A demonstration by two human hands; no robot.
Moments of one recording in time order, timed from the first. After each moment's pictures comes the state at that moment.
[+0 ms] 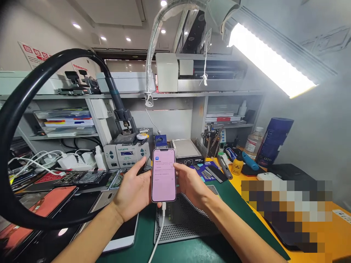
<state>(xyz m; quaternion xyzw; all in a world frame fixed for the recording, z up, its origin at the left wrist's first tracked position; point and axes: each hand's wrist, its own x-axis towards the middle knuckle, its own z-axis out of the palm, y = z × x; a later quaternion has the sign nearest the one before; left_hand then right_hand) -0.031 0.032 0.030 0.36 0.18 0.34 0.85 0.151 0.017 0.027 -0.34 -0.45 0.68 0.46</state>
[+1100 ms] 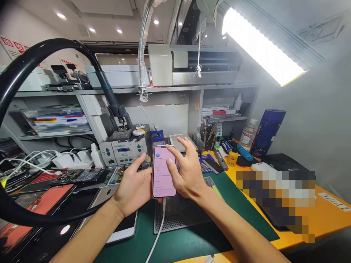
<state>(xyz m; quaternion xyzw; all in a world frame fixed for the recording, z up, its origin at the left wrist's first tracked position) -0.029 0.029 0.027 0.37 0.18 0.31 0.86 0.157 0.017 0.017 -0.45 -0.73 -0.04 0.52</state>
